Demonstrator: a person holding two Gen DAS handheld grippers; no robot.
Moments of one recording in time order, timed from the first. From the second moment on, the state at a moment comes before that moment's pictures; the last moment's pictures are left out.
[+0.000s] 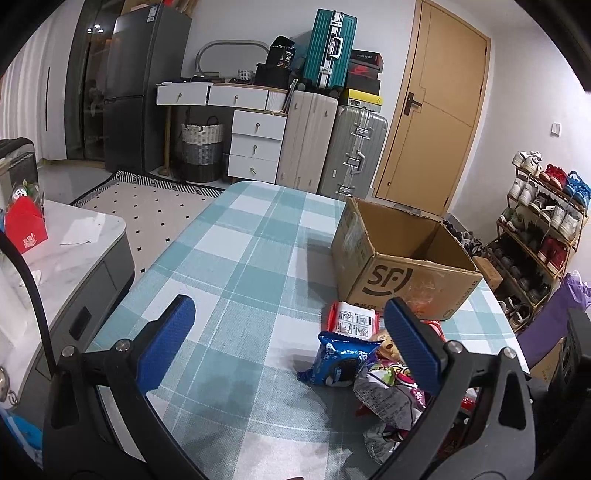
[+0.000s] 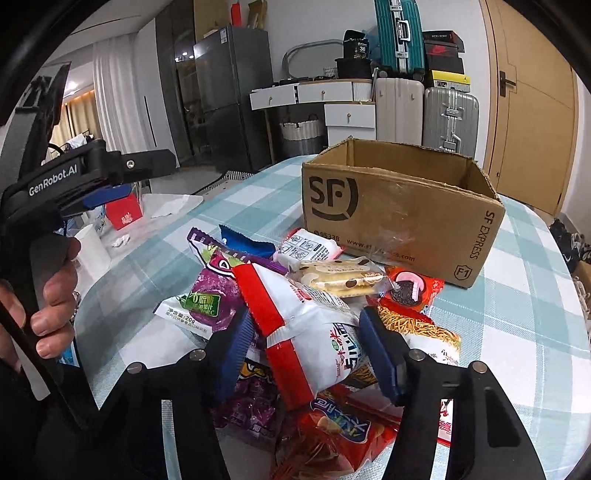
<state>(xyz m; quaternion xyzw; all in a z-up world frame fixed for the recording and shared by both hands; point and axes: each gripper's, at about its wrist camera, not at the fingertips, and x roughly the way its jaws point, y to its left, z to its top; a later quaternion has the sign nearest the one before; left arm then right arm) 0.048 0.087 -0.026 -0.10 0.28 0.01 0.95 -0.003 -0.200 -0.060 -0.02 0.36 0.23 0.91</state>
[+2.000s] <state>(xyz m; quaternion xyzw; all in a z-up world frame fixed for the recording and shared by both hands) 0.084 0.012 -0.101 -0.12 0.41 -0.11 0.90 -0.039 -0.280 -0.015 0.15 0.28 0.22 0.92</state>
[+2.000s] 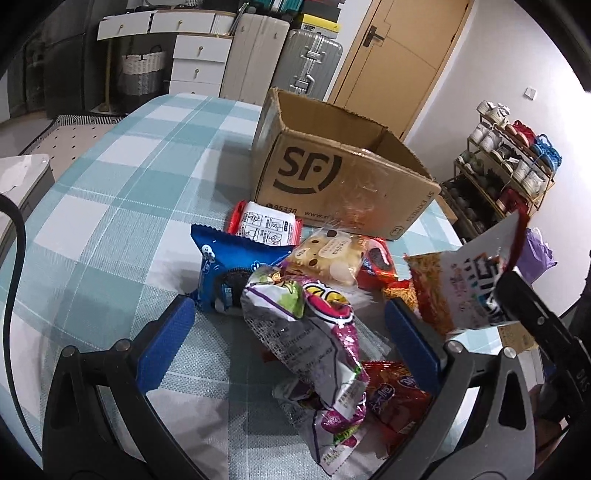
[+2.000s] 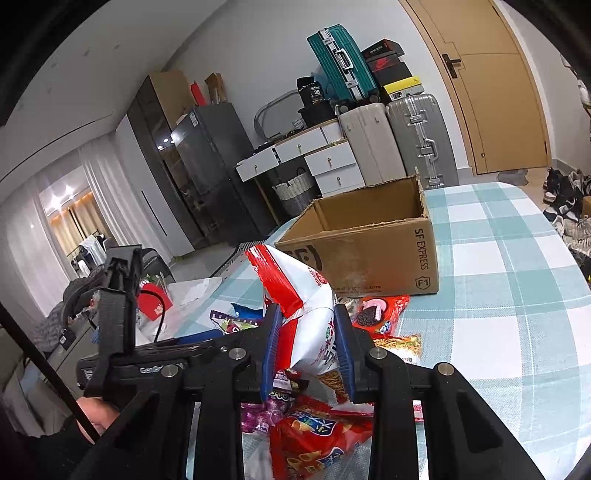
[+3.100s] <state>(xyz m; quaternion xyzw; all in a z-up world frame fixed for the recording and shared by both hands) 0.057 0.058 -0.083 -0.23 0.36 -0.16 0.89 -0.041 -0.284 -0.016 0.16 0.29 0.21 0.92</state>
